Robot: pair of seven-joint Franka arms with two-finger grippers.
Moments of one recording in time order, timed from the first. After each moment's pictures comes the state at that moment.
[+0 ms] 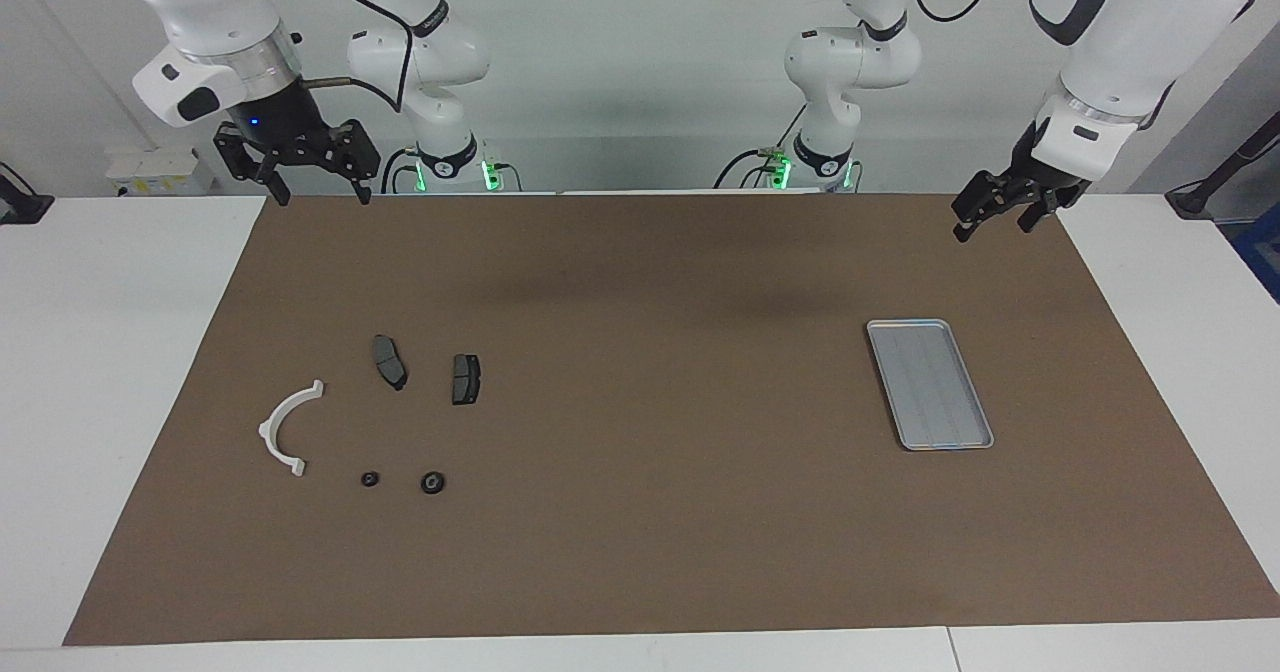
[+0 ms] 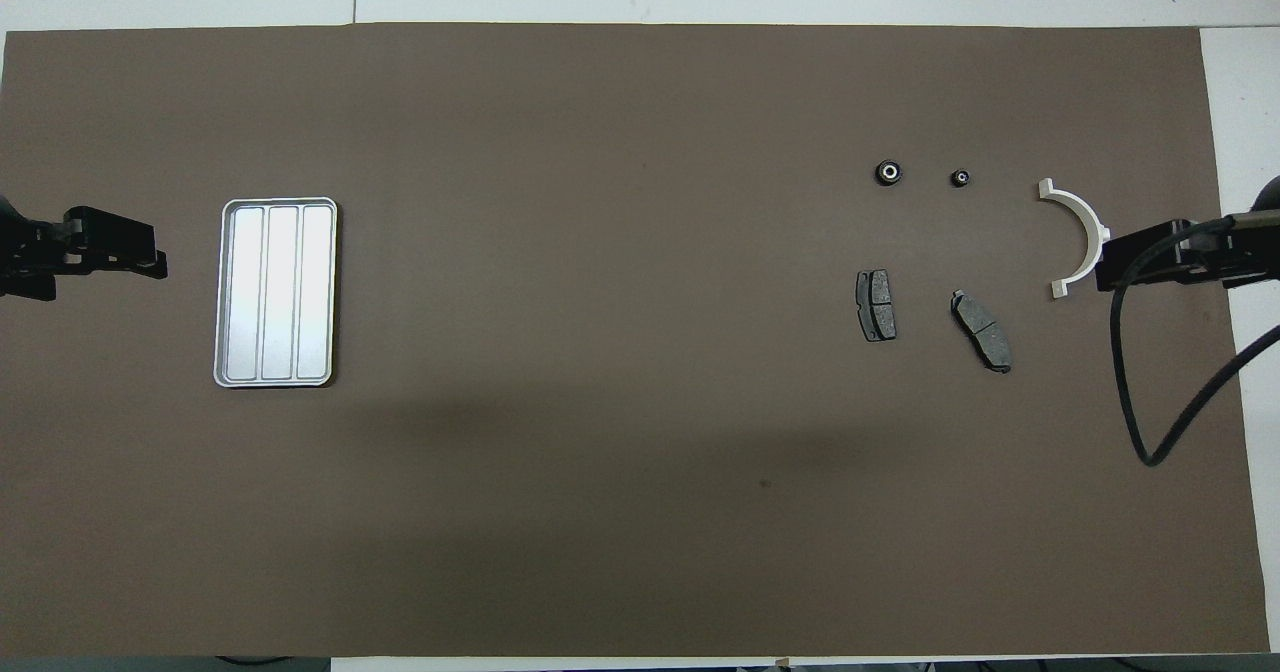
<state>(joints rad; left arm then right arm) -0.09 -0.02 0.05 -1.64 -0.03 1.59 -0.14 0.10 -0.04 -0.06 -1.56 0.00 1.48 0.04</state>
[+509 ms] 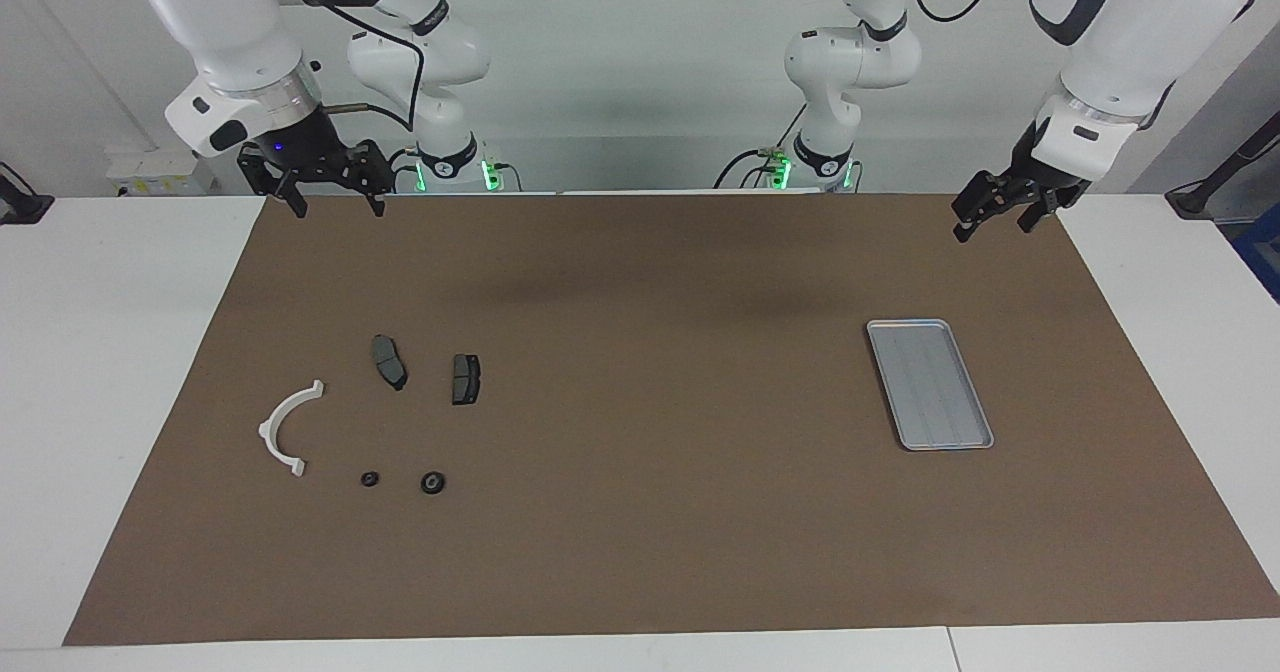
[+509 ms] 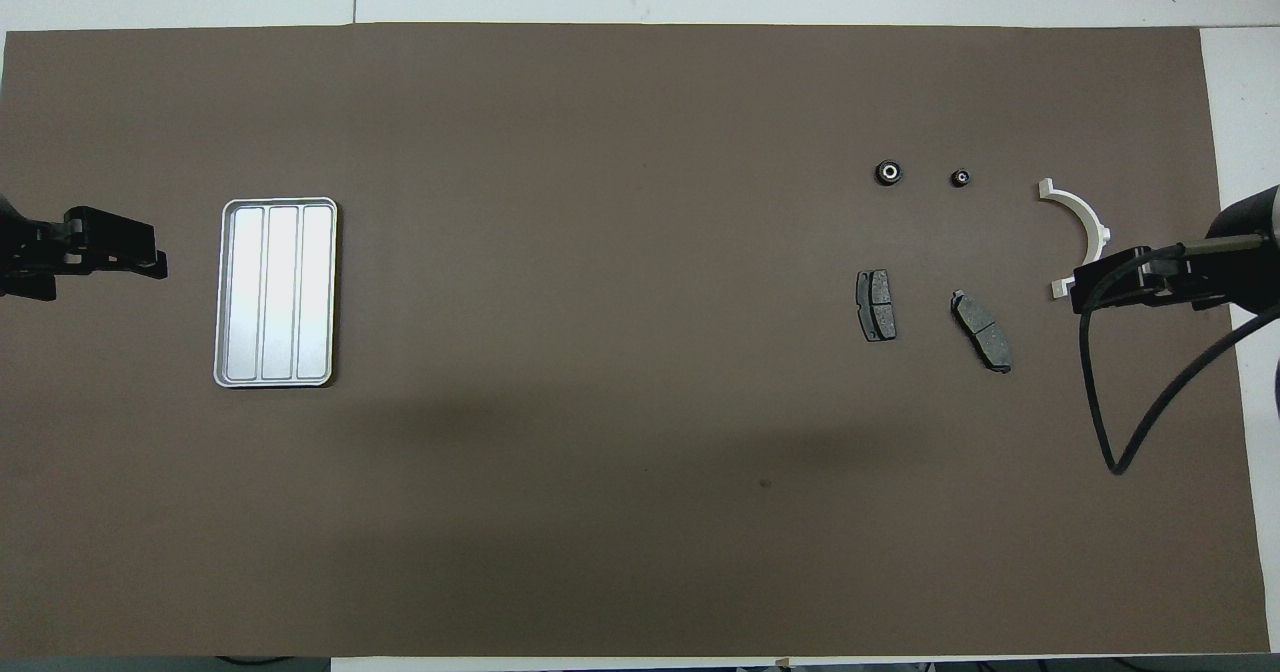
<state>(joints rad) -0.09 -0.02 0.05 -1.64 -0.03 1.59 -0.14 0.13 -0.06 -0.08 -1.64 -0.01 1.52 0.04</state>
